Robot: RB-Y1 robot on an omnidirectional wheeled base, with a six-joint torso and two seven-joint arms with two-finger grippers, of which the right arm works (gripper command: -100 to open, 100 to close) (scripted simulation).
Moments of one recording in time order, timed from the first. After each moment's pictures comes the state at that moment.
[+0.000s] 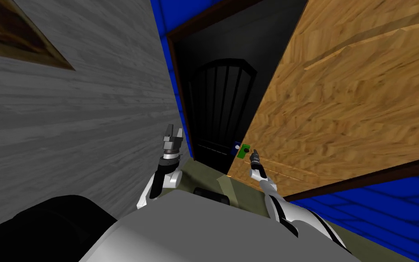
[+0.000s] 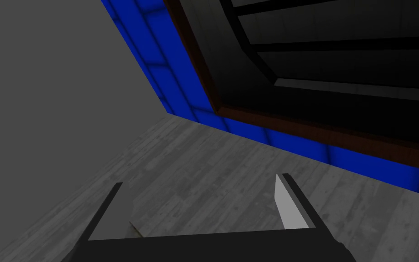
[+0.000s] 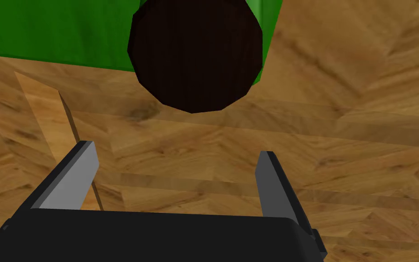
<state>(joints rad) -0.48 -0.32 -0.23 -0.48 -0.21 -0.53 -0.01</state>
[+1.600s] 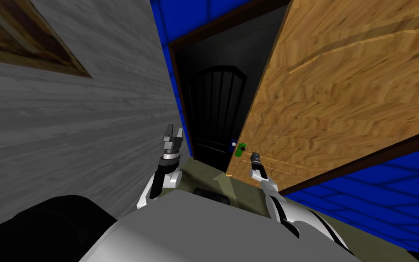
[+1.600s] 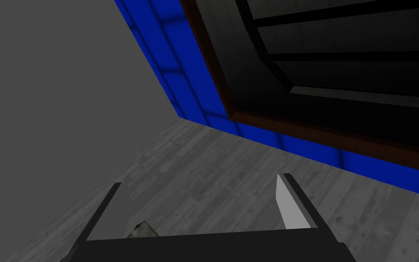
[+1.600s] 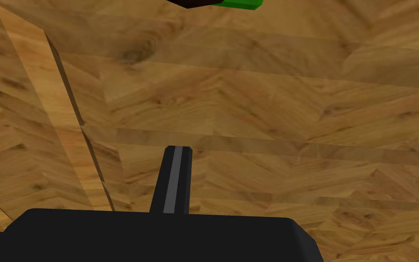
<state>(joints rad) -0.47 -0.32 -0.22 -0.48 -0.21 -0.54 -0.02</state>
